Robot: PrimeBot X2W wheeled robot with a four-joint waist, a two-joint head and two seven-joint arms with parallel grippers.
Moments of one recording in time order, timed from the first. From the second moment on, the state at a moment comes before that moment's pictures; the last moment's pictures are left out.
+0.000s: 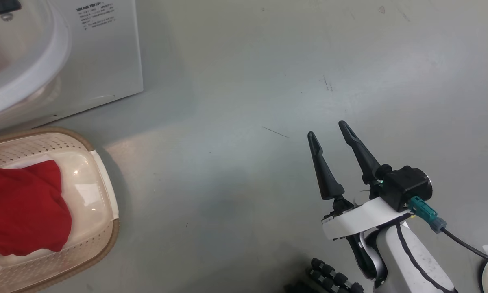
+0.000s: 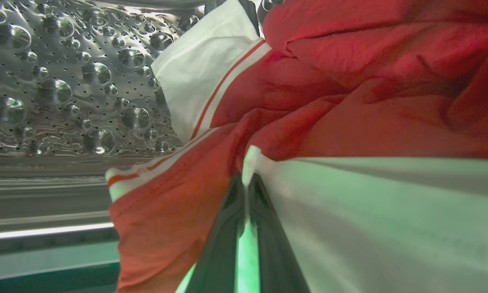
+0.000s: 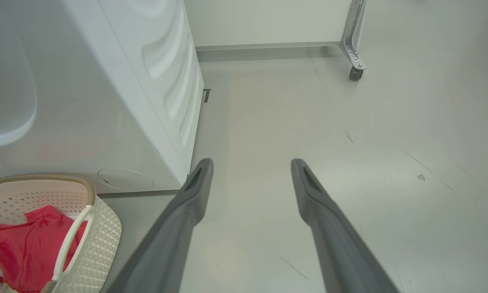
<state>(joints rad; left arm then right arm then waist) -1.05 0.56 -0.10 0.73 -0.47 -0.11 0.56 -0.20 -0.04 0.36 0.09 0.31 0.02 -0.25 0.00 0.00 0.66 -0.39</state>
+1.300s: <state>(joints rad) -0.84 0.36 -0.23 0.80 -0.55 -0.12 0.13 -0.19 -0.06 0.31 0.15 0.29 0.01 -0.25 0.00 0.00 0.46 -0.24</state>
